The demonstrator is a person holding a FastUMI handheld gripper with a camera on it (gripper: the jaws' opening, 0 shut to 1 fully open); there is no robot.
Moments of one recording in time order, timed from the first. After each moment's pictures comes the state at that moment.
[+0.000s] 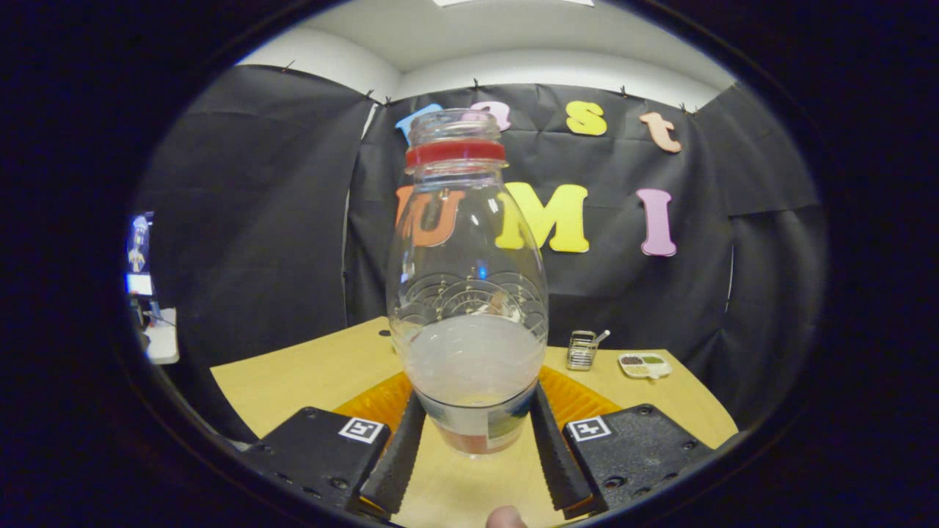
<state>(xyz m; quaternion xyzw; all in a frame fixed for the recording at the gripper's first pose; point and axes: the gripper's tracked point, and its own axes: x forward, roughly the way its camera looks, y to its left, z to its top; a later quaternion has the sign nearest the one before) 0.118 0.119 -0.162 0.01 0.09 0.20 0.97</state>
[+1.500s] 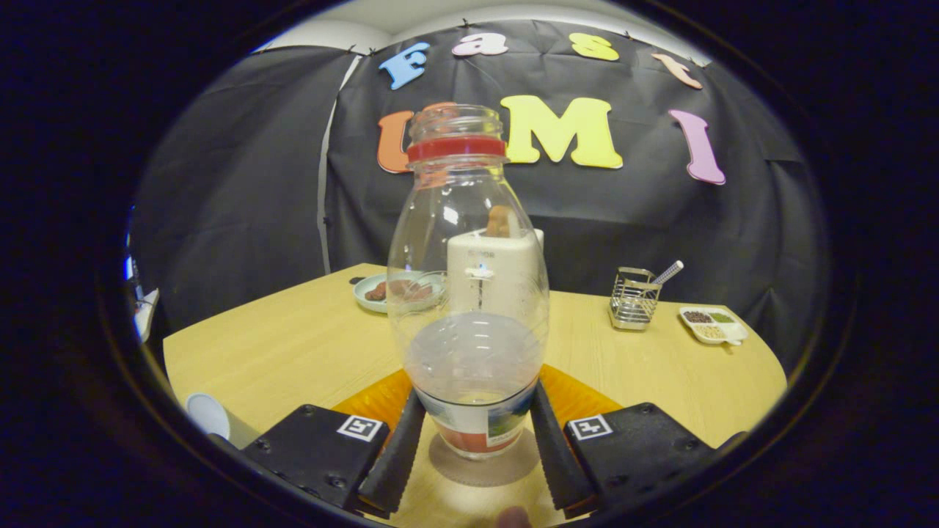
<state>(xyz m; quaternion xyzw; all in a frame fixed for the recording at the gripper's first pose) 0.284 0.174 -0.336 0.00 0.19 0.22 0.96</state>
